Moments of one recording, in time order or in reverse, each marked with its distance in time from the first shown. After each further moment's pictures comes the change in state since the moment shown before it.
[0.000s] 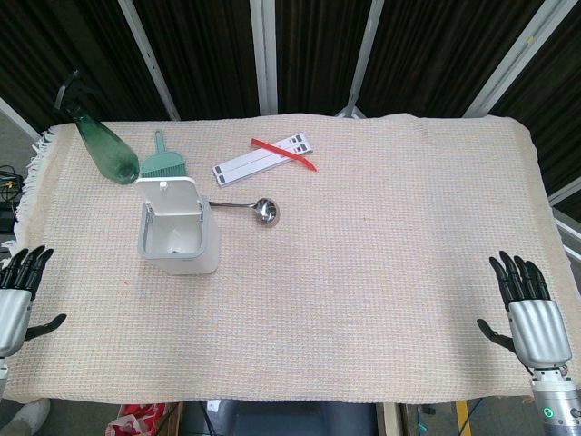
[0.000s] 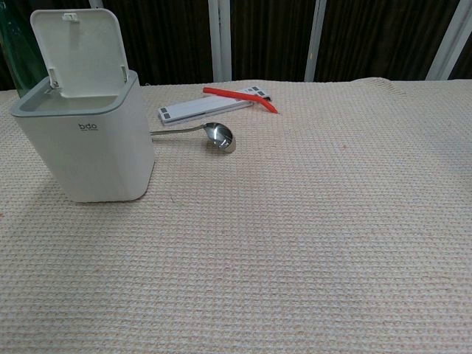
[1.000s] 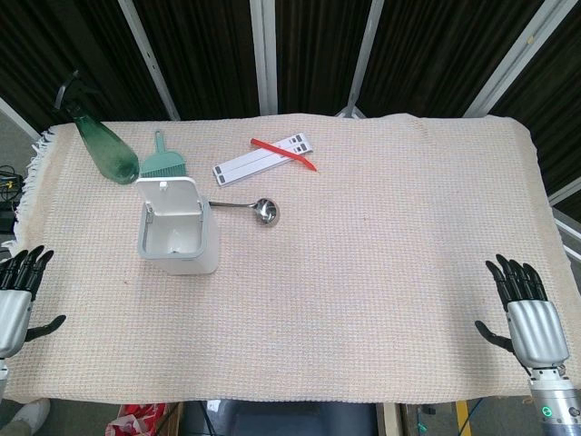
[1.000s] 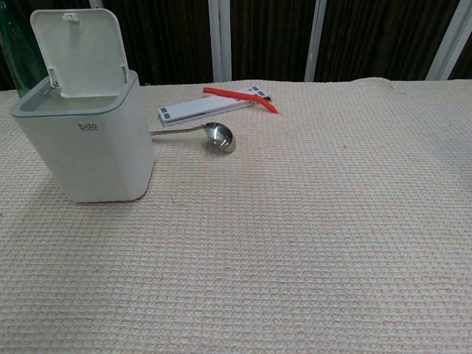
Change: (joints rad) left arm 0.003 0.009 0.001 -0.027 -0.012 -0.004 0.028; right arm 0.003 0.003 -0.005 -0.014 0.020 -0.026 0.018
